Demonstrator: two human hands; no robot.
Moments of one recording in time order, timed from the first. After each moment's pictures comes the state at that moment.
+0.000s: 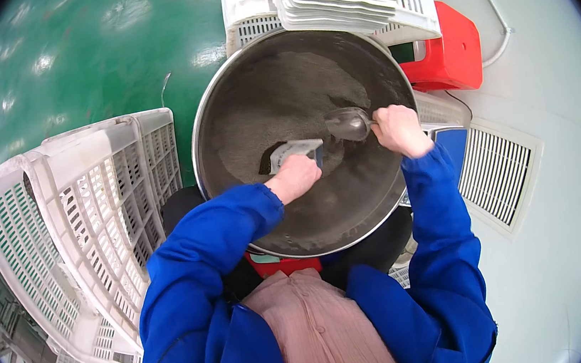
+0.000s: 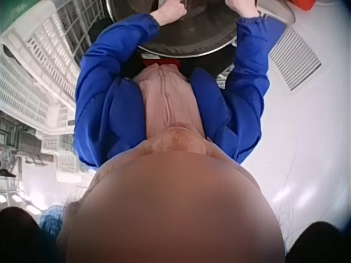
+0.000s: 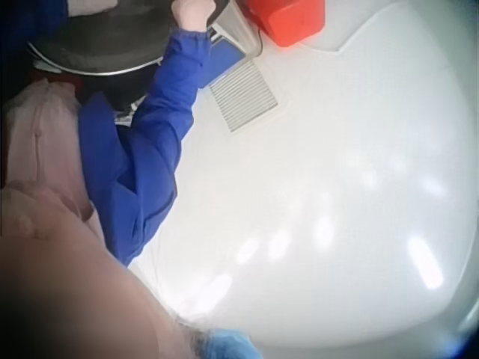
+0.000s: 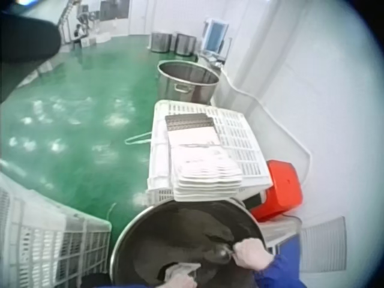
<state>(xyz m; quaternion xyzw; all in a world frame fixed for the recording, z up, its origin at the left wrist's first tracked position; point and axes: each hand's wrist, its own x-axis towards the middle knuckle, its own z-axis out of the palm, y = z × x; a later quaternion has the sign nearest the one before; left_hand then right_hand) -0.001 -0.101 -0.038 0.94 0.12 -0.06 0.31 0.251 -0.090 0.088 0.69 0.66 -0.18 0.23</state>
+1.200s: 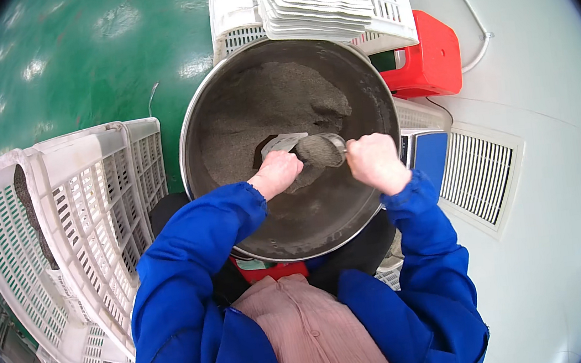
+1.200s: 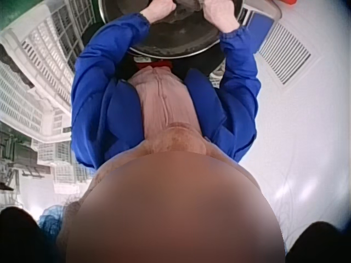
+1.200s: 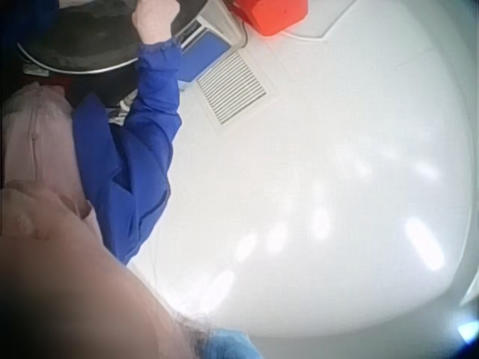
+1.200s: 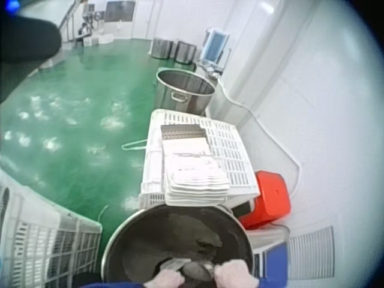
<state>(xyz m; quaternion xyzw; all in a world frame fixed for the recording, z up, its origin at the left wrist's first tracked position) -0.001 -0.083 -0.035 0.93 0.17 -0.05 0.34 0.200 -0.123 0.124 0.63 0.75 -0.12 0.19</state>
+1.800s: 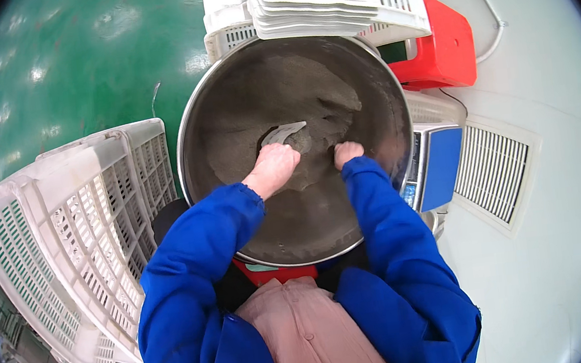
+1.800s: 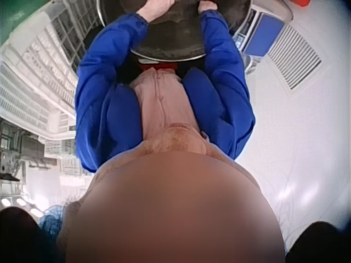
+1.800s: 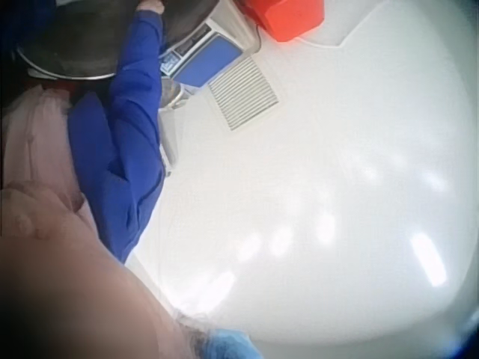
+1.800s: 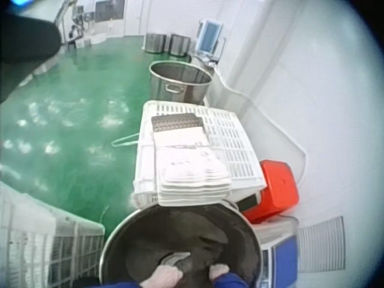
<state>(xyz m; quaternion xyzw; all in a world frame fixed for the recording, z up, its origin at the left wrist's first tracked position) -0.006 -0.065 -0.052 0.93 0.22 -0.04 0.30 0.237 -0.197 -0.143 0.74 0.53 -0.23 0.35</state>
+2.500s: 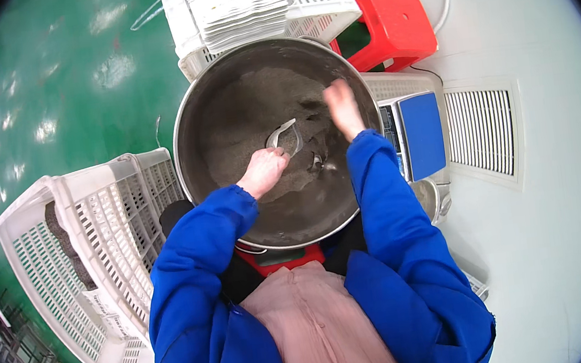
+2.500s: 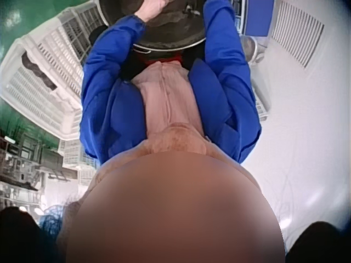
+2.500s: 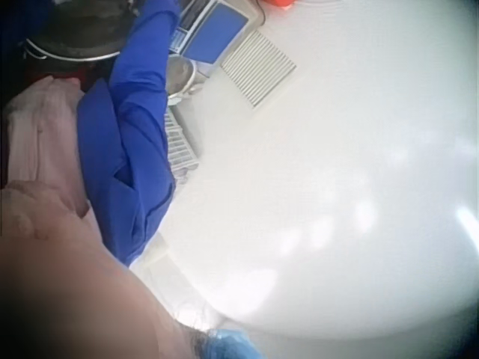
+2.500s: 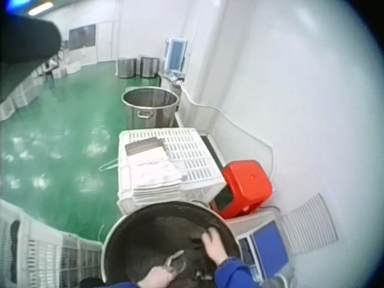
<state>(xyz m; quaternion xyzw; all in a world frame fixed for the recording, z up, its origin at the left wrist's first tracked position) -0.011 -0.085 -0.007 0.96 0.14 0.02 0.25 0.260 -0.129 0.008 0.83 0.36 -0.27 -0.32</state>
